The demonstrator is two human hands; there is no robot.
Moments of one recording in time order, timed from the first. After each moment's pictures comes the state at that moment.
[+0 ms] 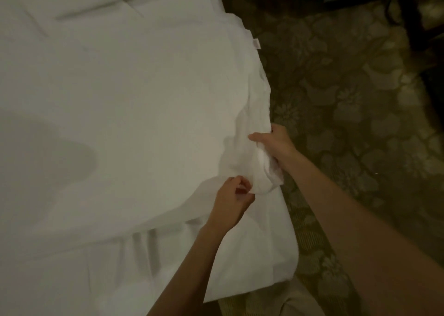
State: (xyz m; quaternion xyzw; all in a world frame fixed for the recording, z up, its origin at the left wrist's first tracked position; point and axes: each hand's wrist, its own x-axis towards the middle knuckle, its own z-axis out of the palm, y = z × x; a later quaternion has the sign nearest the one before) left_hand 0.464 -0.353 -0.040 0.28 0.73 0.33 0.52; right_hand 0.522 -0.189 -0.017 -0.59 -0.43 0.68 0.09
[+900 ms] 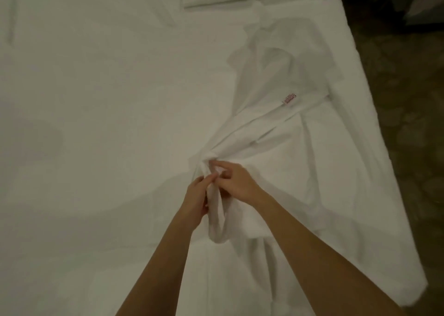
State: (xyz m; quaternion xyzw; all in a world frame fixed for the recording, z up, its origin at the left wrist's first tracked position) left_hand 0.154 -0.529 -0.055 -0.12 0.66 0.45 0.59; right_hand 0.236 -0.429 -0.059 -0.43 -0.60 0.67 -0.09
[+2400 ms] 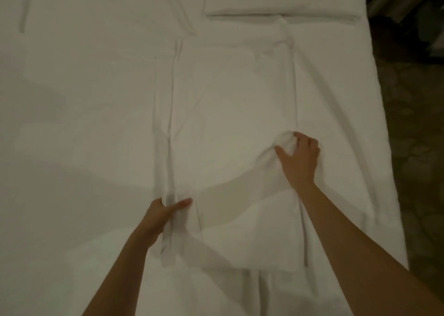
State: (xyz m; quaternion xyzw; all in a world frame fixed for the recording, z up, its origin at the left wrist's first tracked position) left_hand 0.086 -0.569 -0.068 -0.10 0.74 0.41 0.53; right_hand 0.246 -0.295 -0.075 -0.61 -0.71 0.36 0.08
